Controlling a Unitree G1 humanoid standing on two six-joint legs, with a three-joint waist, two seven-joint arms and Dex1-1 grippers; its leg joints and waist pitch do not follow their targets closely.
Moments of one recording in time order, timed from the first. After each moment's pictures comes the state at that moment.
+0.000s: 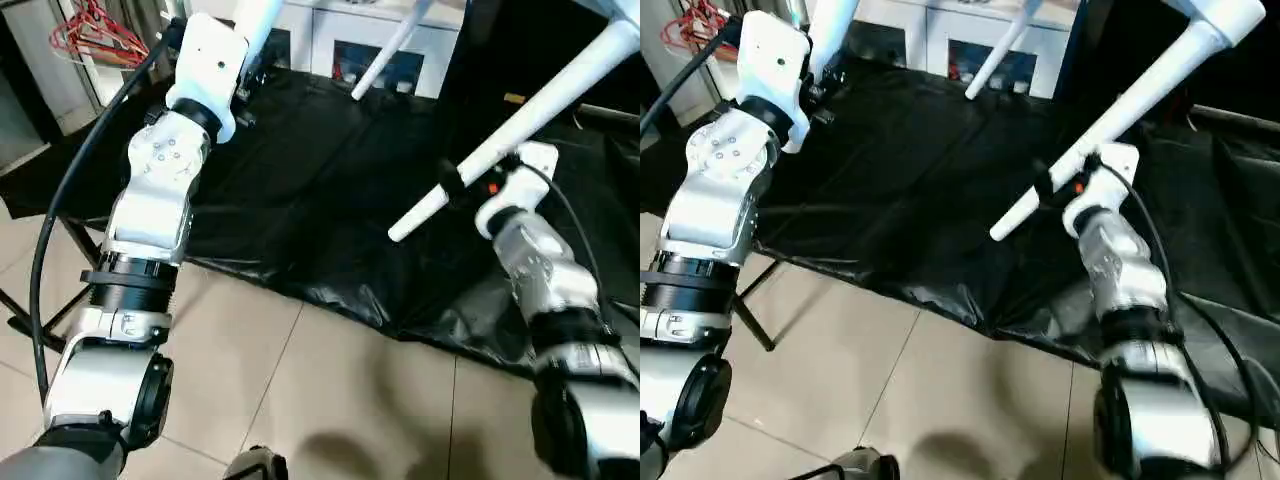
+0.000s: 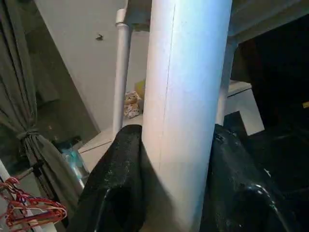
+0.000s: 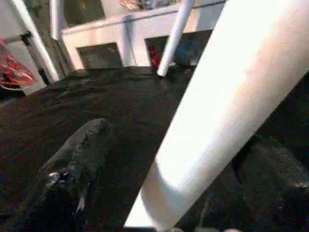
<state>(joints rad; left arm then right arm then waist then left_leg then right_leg) -0.87 0.30 0.02 0.35 0.11 0.09 -0.26 -0.78 -0.27 -0.24 0.85 0.34 0.06 0.38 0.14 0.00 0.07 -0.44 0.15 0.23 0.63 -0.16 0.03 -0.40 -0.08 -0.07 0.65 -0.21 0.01</state>
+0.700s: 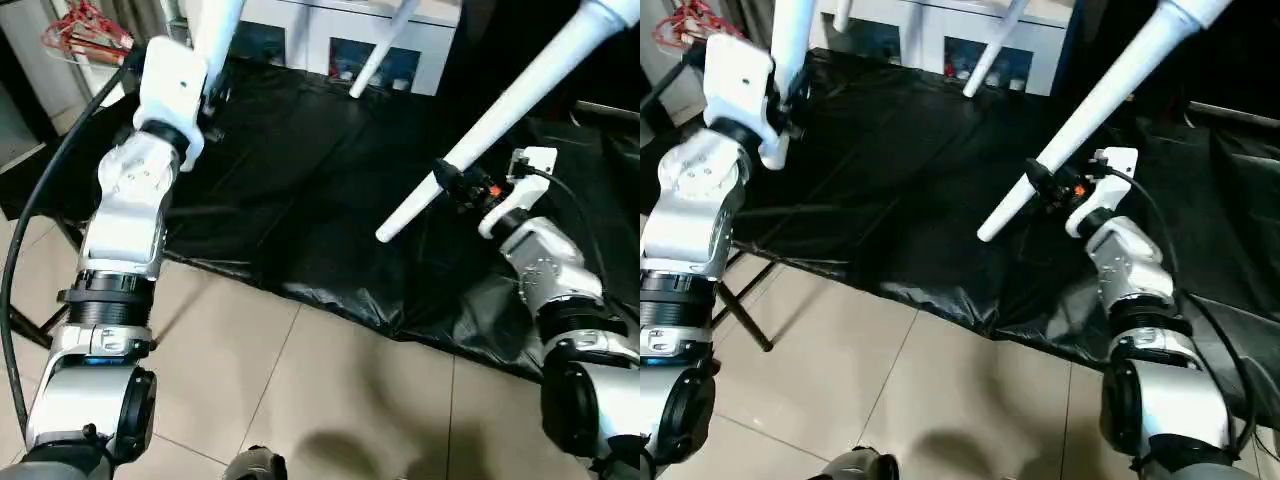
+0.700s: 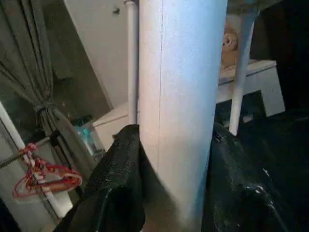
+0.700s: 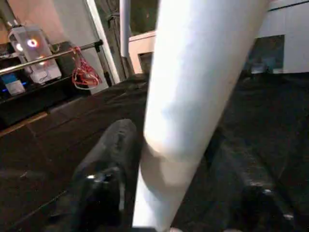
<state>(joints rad) -0.79 0.34 0.08 0.39 0.09 0.05 -0.26 -0.81 -0.31 -0.27 1.00 0.38 -0.02 0.74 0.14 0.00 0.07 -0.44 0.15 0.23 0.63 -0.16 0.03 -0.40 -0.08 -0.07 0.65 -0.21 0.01</state>
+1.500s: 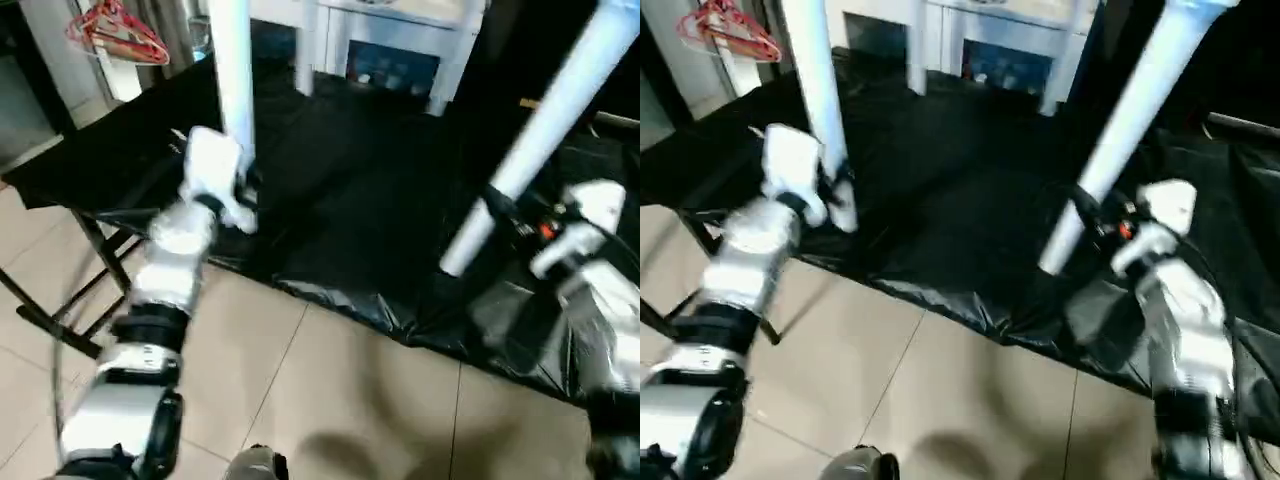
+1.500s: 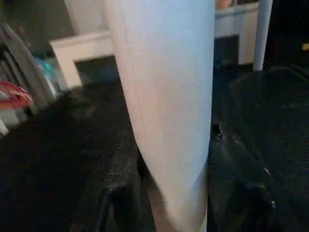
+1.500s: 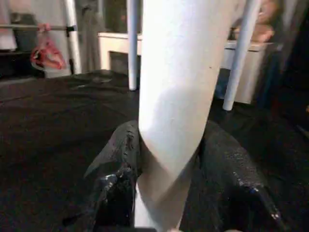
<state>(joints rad) -0.74 0.20 0.07 0.73 0.06 -0.08 -0.26 -0.32 -0.34 -0.29 0.23 0.30 0.09 0.53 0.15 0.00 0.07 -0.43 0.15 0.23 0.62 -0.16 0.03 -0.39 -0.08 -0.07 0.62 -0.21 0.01</state>
